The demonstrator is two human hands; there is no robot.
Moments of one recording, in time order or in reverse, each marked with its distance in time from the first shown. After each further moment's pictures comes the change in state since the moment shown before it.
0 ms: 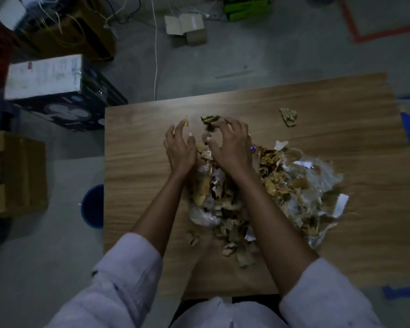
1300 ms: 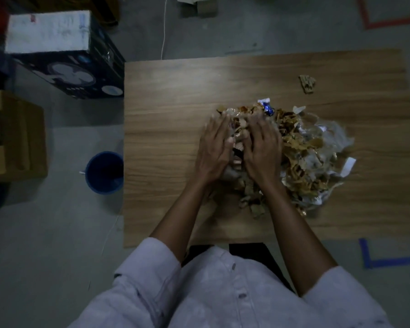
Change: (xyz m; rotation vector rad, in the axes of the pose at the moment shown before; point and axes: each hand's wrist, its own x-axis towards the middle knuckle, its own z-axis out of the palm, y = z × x) left_hand -0.124 -0.040 -0.028 0.047 -0.218 0.485; right_hand -0.130 0.014 0.012 -0.186 0.060 0.003
